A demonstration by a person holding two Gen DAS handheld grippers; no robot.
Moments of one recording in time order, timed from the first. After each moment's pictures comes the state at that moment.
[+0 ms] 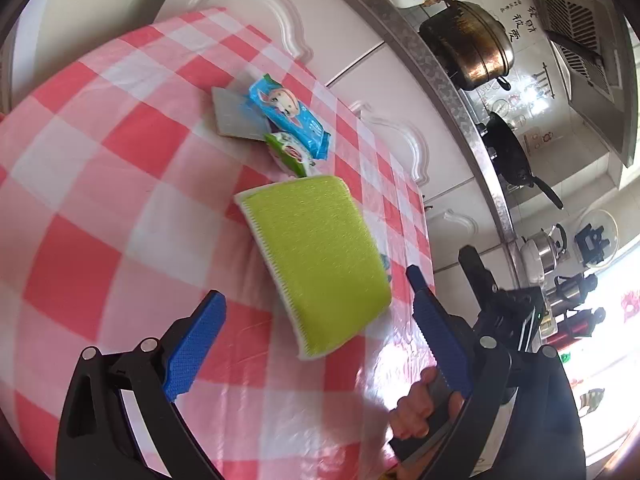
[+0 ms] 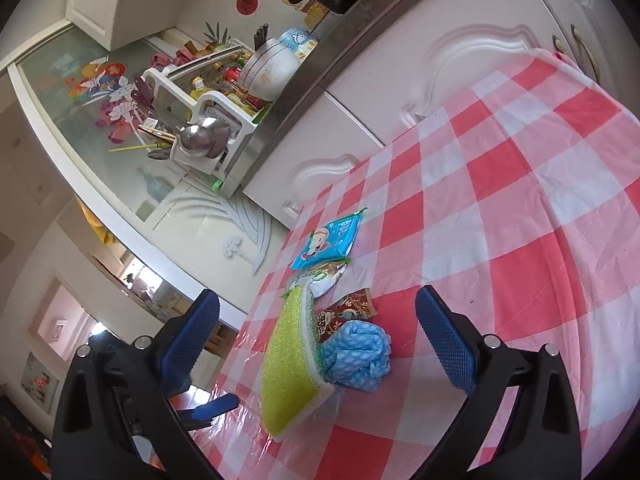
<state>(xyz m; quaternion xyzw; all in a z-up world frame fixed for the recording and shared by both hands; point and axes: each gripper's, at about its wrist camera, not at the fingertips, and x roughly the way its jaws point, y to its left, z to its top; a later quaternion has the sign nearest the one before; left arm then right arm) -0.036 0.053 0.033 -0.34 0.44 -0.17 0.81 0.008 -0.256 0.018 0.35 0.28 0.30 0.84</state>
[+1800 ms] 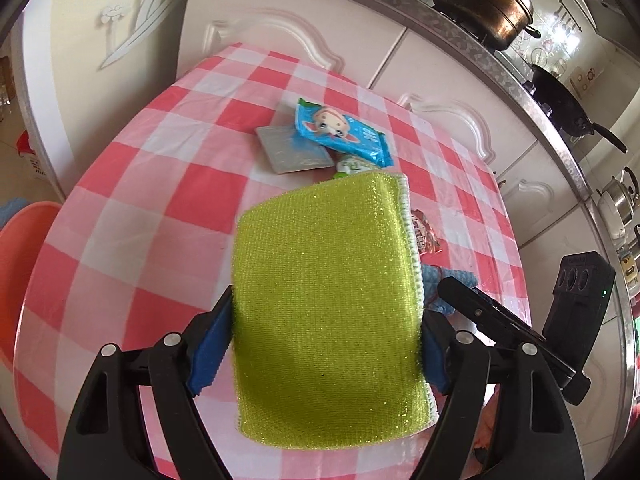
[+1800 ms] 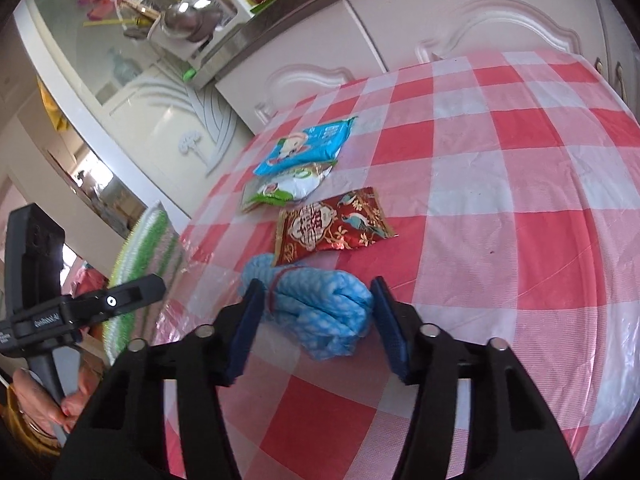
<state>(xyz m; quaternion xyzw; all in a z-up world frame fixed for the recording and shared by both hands) -0.034 0.064 0.045 -0.18 0.46 -0.07 0.87 0.005 -0.196 0.007 0.16 0.41 0.29 0.85</state>
